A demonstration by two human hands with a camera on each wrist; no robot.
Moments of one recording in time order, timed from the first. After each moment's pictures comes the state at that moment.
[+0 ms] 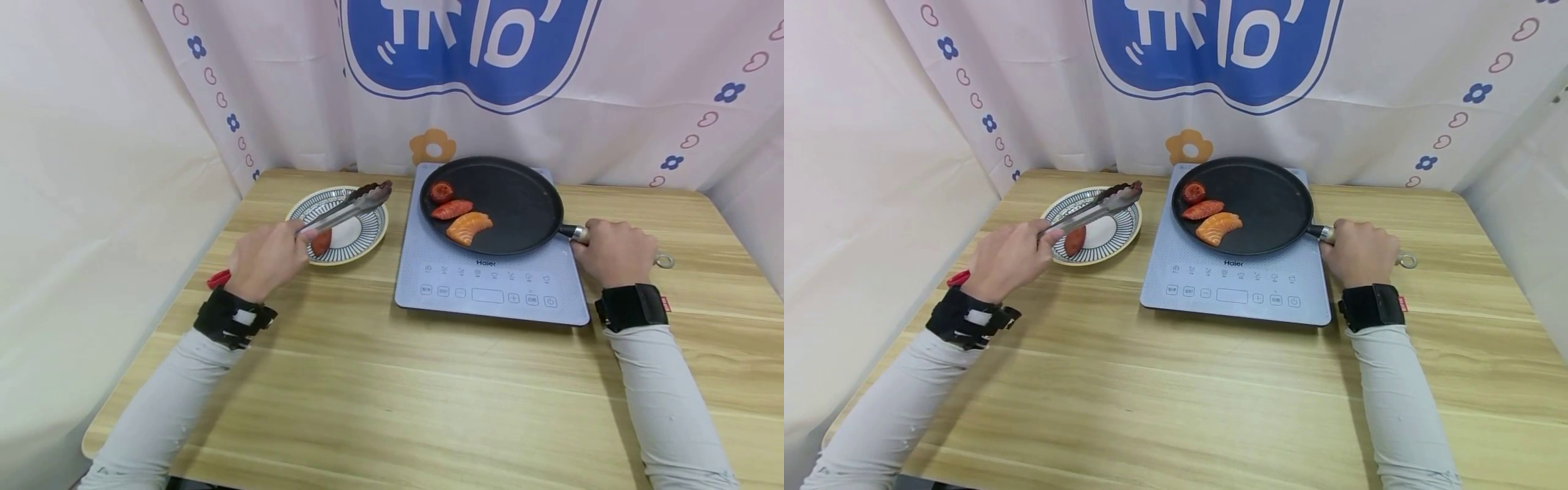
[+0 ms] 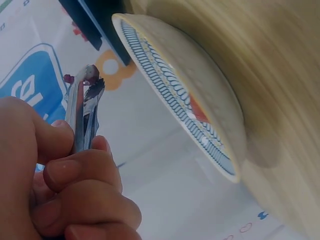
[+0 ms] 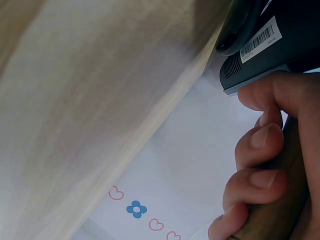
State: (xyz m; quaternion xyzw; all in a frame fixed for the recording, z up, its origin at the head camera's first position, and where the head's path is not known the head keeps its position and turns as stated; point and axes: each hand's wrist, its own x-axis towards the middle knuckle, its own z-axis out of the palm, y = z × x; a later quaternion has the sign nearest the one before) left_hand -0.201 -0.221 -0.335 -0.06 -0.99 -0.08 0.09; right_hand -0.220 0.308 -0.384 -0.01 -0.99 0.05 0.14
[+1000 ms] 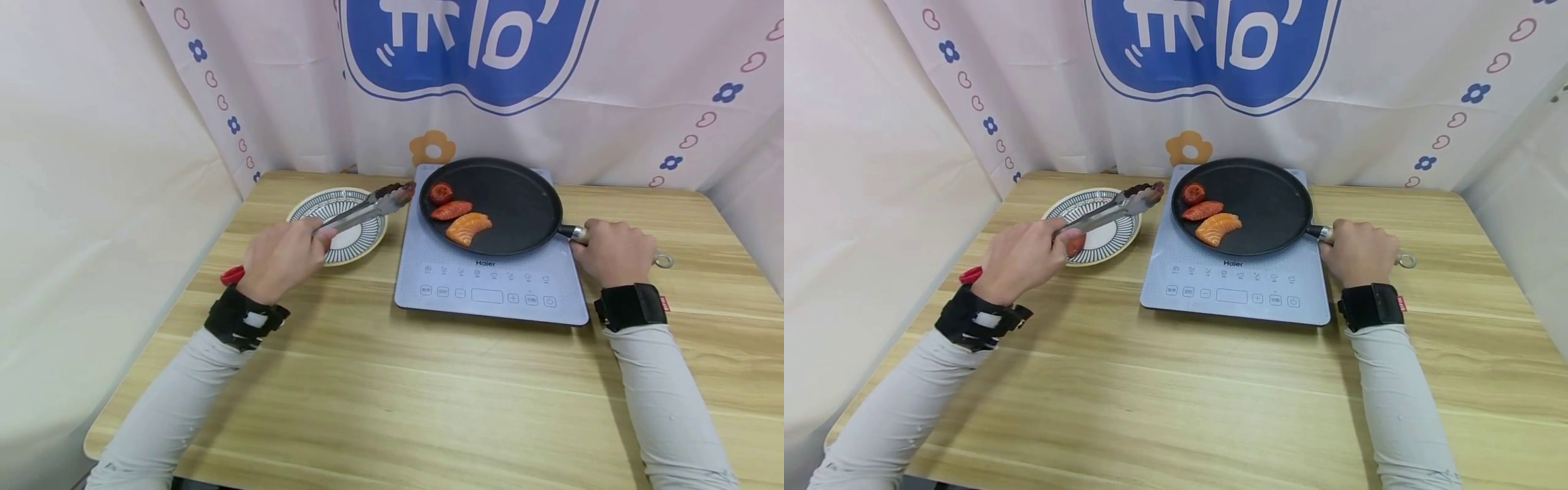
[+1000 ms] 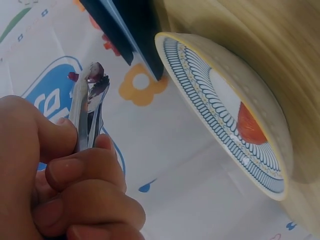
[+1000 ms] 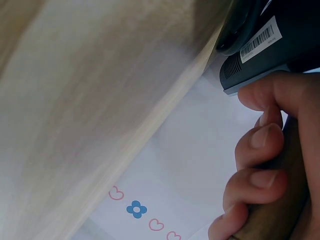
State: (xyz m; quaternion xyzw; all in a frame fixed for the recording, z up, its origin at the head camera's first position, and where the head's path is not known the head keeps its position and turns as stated) left_hand -0.195 -0.193 -0.321 -0.09 -0.99 -0.07 0.08; right_hand -0.221 0.309 -0.386 -0.01 -0.99 0.05 0.14
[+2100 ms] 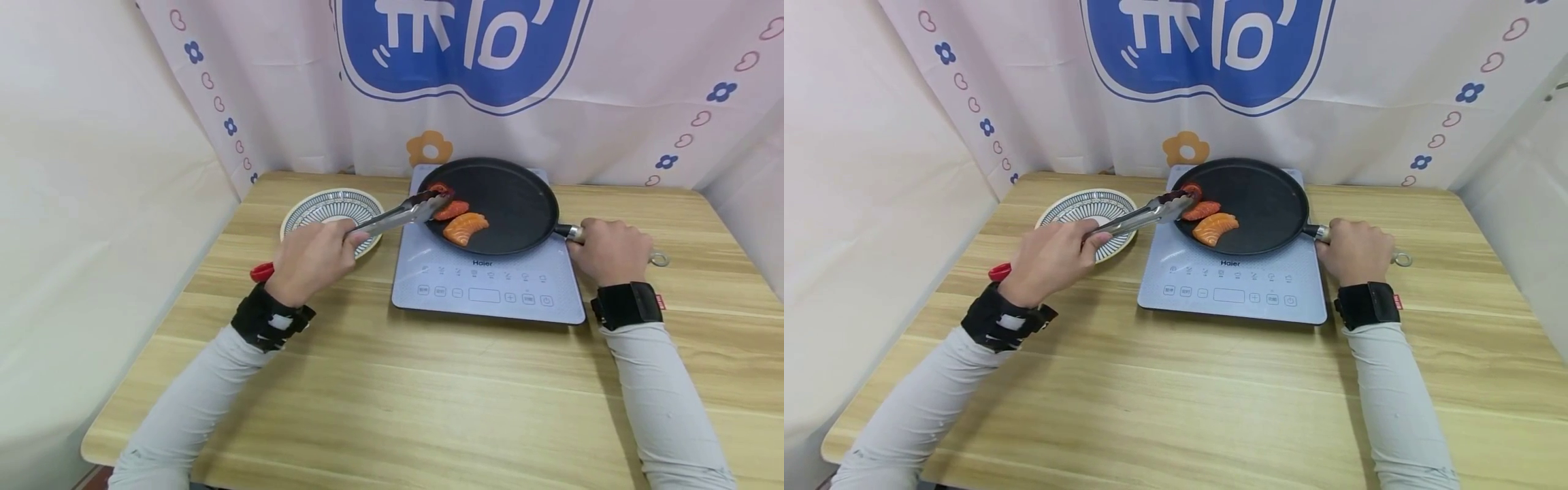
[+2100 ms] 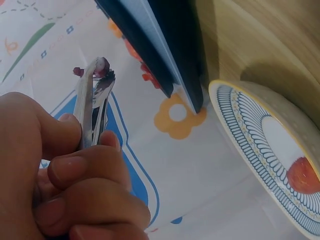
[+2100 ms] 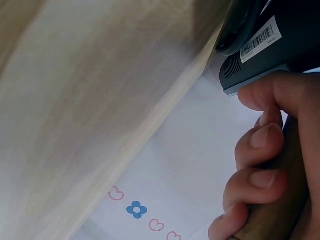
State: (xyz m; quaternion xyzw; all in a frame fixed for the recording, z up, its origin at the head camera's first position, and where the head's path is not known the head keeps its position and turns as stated) left_hand -0.191 -0.147 -0.319 -0.17 -0.97 -0.10 0.11; right_hand -0.221 0.309 -0.386 -0.02 -0.99 0.05 0.14
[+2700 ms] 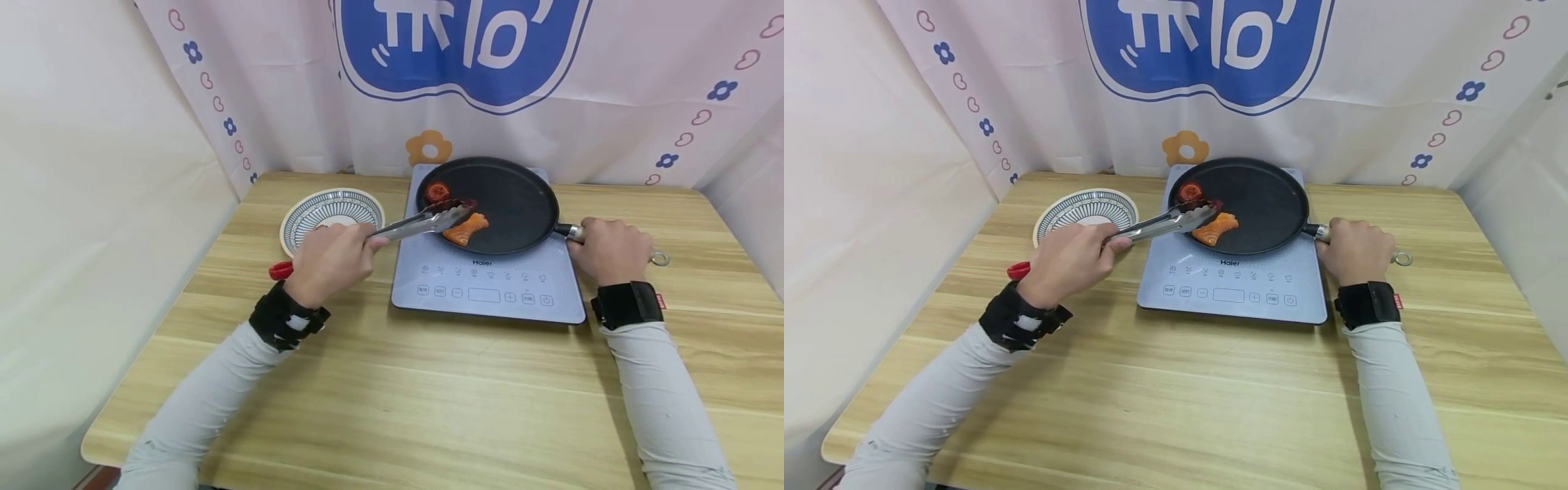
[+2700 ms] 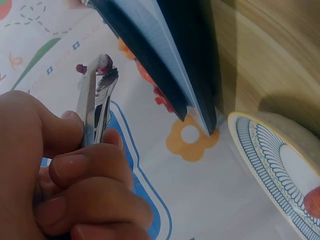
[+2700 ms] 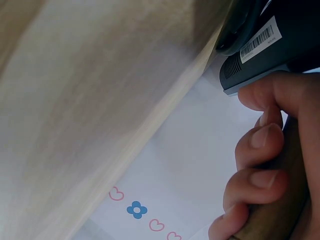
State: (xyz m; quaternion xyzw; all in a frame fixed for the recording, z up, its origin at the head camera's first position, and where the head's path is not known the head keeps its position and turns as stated) left_hand -0.188 -0.124 -0.318 -0.20 -0.97 -0.08 0.09; right_hand -0.221 0.307 -0.384 -0.02 -0.99 0.05 0.14
